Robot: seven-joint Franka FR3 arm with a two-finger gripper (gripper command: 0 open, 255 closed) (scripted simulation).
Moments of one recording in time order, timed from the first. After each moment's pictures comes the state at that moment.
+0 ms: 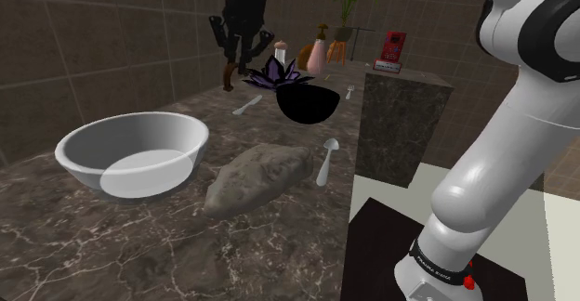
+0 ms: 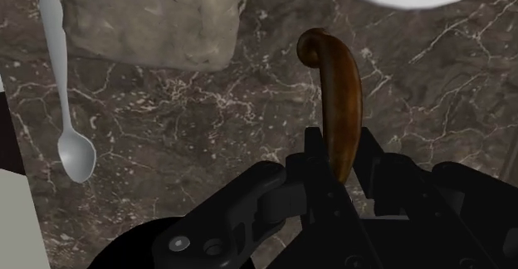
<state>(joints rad) -0.31 -0.07 0.73 -1.53 0.06 1.62 1.54</state>
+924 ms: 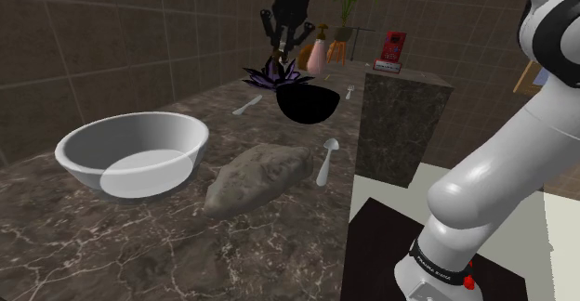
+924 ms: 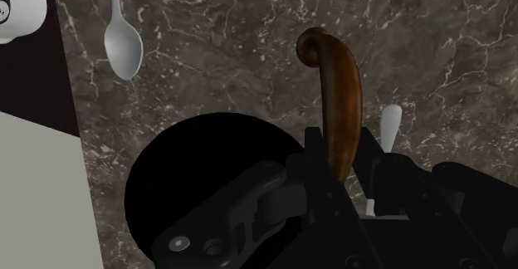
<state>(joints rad) -0.41 -0.23 0.52 -1.62 0.17 1.55 1.25</state>
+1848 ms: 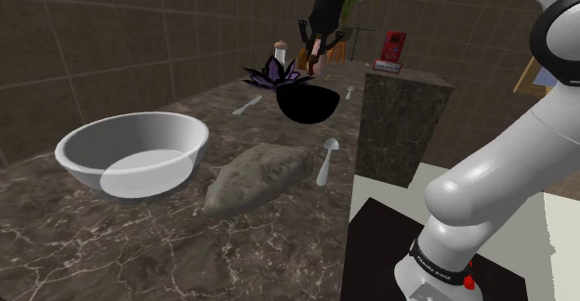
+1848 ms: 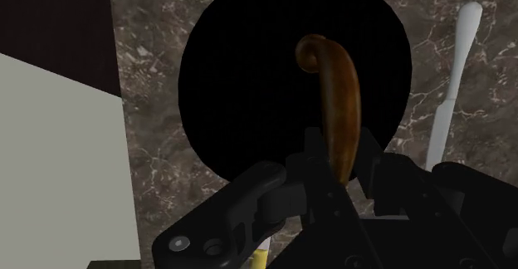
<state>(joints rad) -0.49 -0.29 0.33 -1.72 0.18 1.56 0.97</state>
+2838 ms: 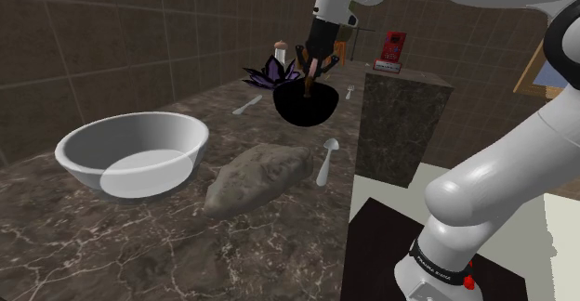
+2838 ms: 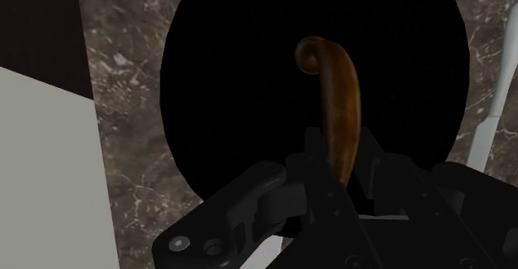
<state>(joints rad) -0.49 -0.34 0.34 -1.94 0.20 1.73 0.94</state>
